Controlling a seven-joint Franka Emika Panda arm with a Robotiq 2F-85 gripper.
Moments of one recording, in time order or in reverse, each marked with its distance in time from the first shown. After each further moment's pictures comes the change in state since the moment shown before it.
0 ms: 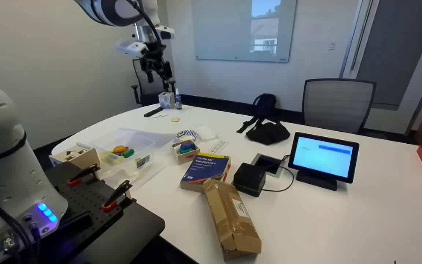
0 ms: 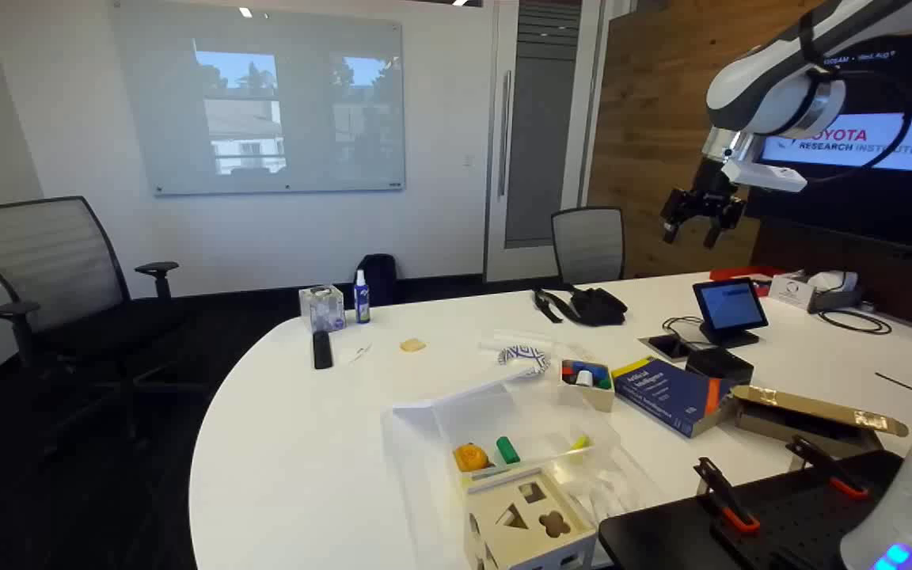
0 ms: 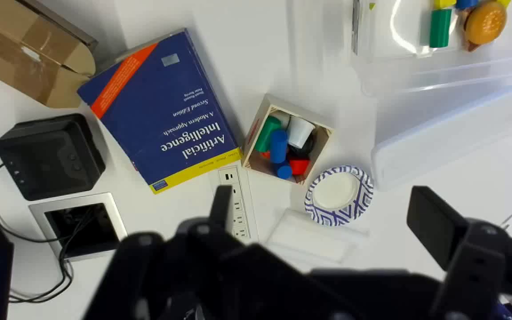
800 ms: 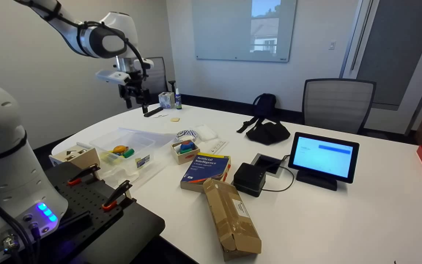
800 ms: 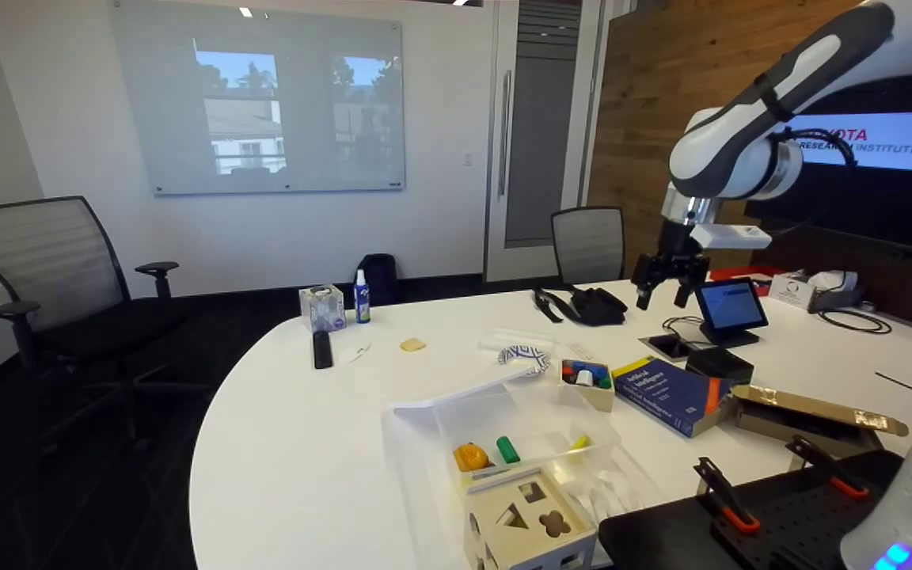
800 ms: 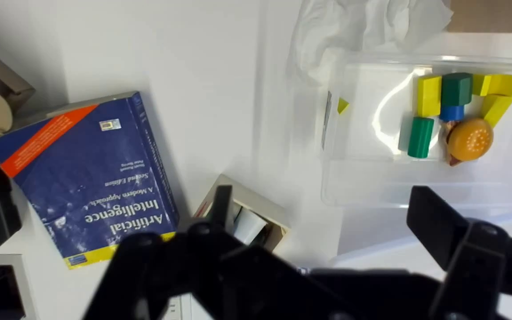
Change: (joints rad) arm 0.061 0.063 0.152 -0.210 0.002 0.158 0.022
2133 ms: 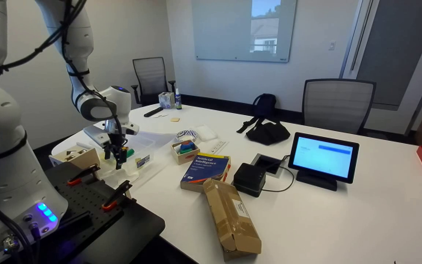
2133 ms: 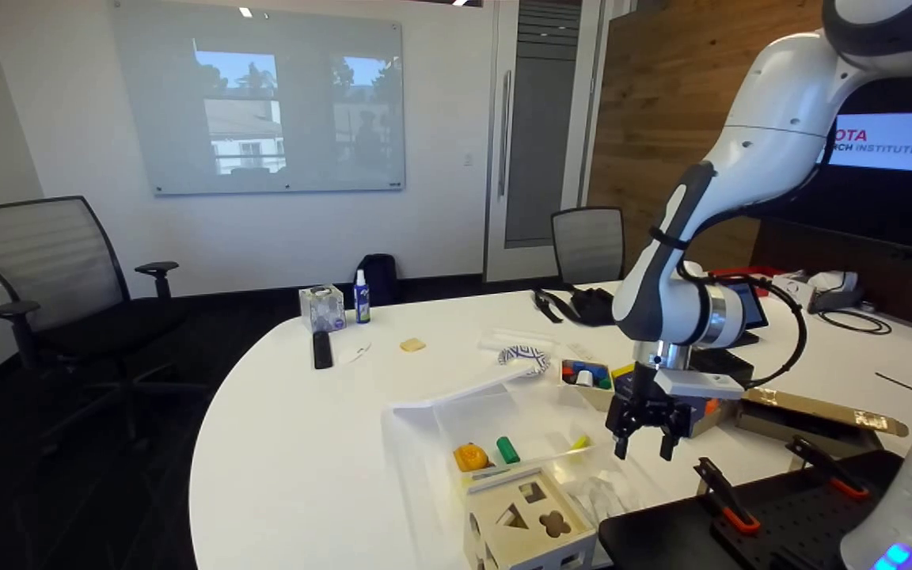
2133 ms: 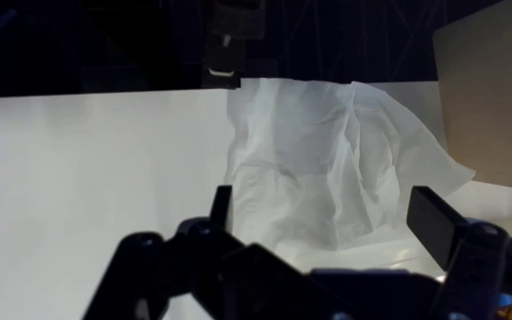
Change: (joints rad) arm -0.010 0.623 0.254 -0.065 0.473 0.418 -0.123
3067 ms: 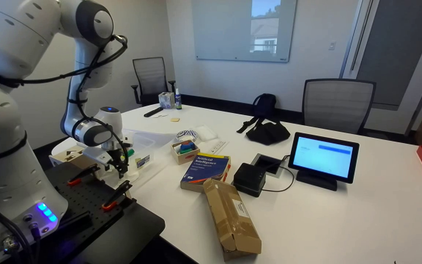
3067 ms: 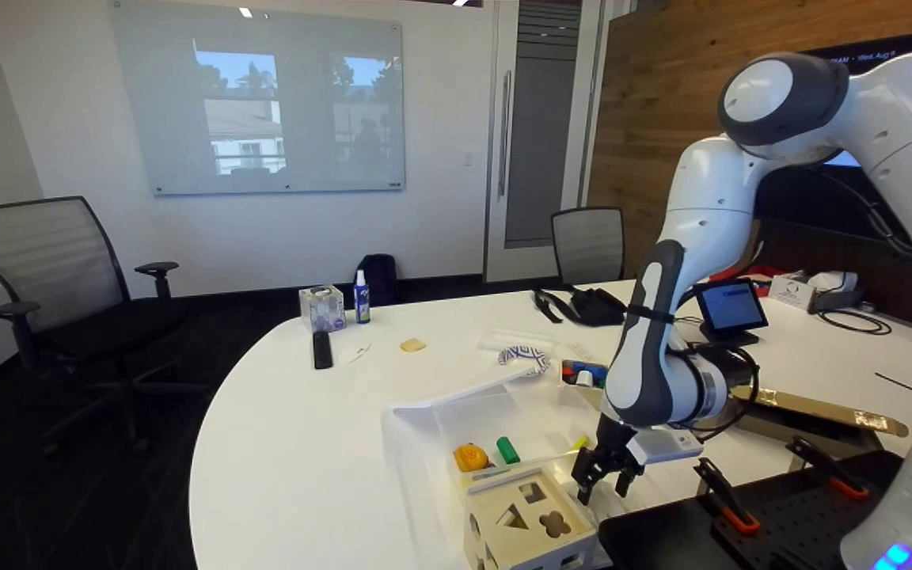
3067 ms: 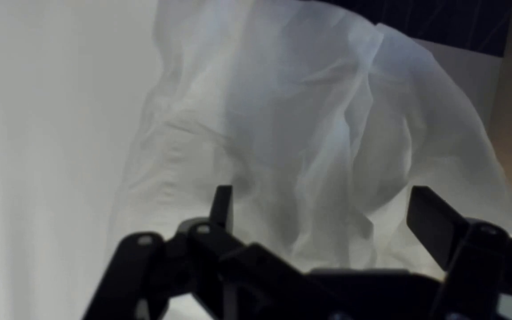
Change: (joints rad) arm -0.007 0.413 0.066 0.125 -0.367 0.458 0.142
